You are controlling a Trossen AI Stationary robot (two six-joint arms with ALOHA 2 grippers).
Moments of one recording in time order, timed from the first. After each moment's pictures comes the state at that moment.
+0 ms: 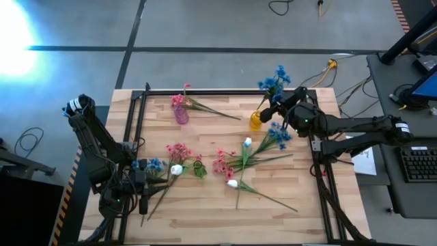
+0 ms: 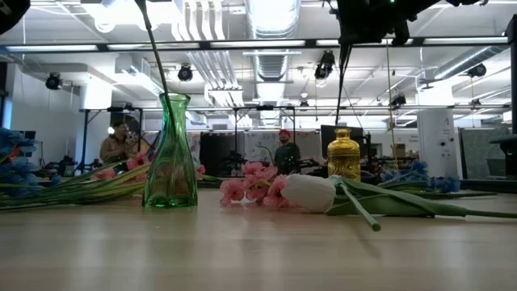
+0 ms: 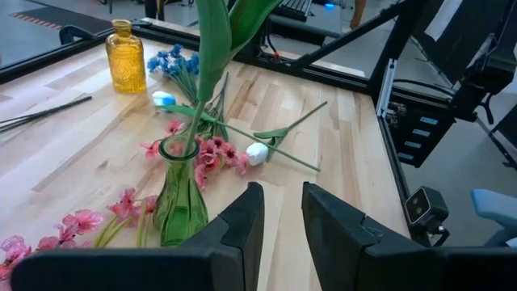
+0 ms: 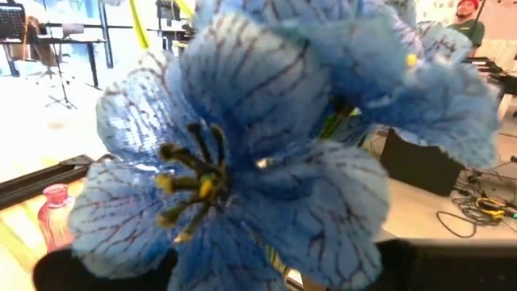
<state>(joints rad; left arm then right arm) -1.13 1.07 0.71 -0.46 -1.12 -1.03 -0.13 1.00 0.75 0.17 0.84 -0.01</state>
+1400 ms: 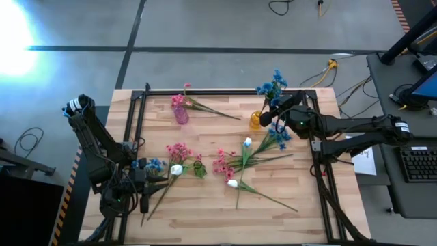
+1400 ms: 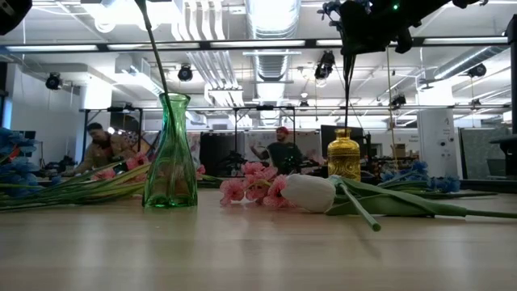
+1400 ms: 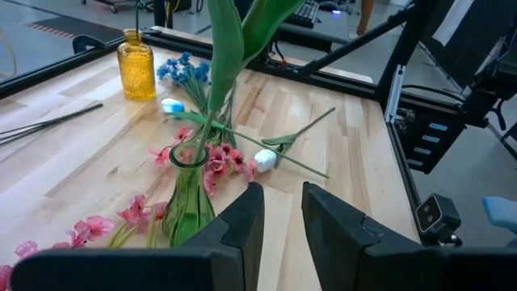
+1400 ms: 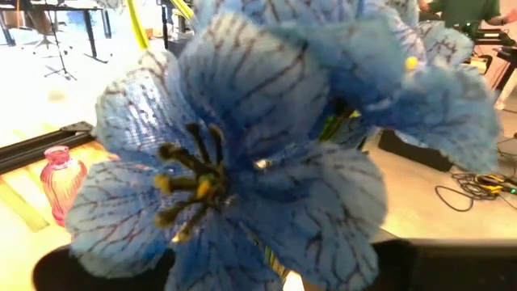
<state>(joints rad) -1.13 1.07 0.71 -0.47 -1.14 -1.03 -0.12 1.01 0.75 0.04 0.84 0.10</state>
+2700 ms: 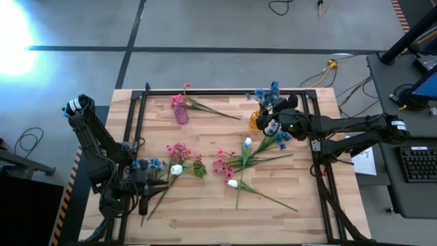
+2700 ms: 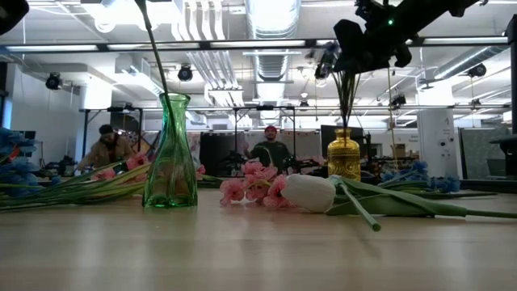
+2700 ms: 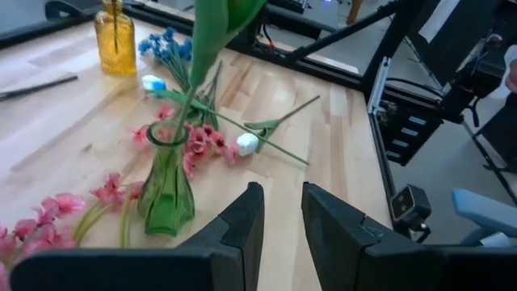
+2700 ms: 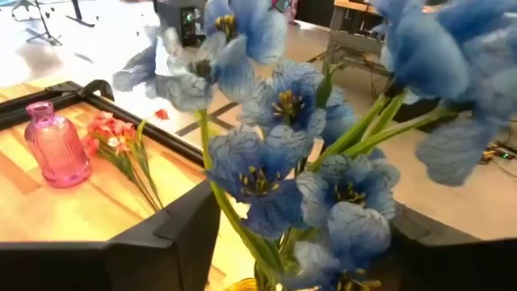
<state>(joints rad) -1.13 1.07 0.71 -0.45 -1.07 -1.08 -0.12 1.08 0.75 -0.07 0.83 0.24</state>
